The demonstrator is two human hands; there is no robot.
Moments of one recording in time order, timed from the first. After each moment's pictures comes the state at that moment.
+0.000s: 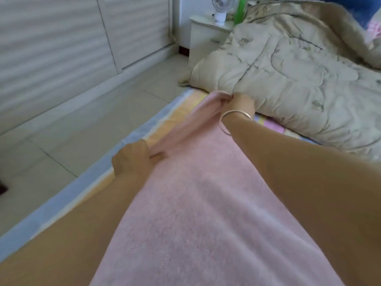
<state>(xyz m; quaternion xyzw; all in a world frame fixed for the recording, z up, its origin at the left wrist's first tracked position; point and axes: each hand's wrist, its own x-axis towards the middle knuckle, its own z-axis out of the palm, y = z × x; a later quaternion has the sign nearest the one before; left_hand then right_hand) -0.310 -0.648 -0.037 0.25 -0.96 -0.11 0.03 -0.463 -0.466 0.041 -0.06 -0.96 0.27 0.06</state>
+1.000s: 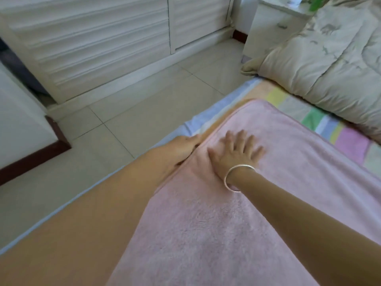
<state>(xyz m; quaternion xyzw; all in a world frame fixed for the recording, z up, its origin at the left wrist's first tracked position) -0.292 -0.712 -0.052 0.32 -0.72 -0.60 -0.14 -0.347 -0.569 -0.077 0.14 -0.98 0.00 -0.16</state>
